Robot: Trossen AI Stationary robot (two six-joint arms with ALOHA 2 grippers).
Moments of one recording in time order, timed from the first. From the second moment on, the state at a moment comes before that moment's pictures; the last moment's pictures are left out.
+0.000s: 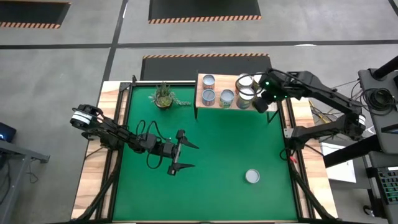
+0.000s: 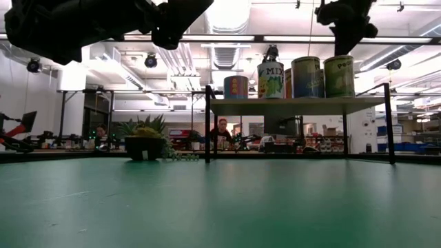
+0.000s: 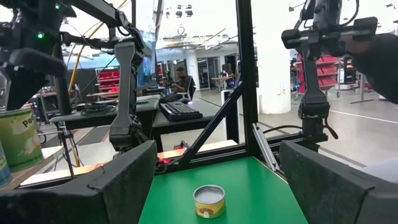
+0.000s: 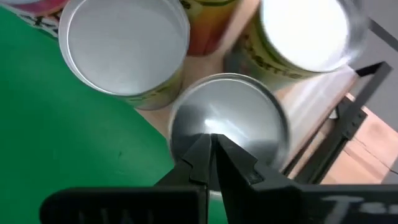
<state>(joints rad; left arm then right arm) -0.26 1.60 0.51 1.29 -0.02 0.10 -0.47 1.18 1.39 -1.36 0.21 0.34</state>
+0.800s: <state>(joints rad) -0.26 1.60 0.51 1.29 -0.02 0.10 -0.47 1.21 1.38 -1.33 0.23 0.32</state>
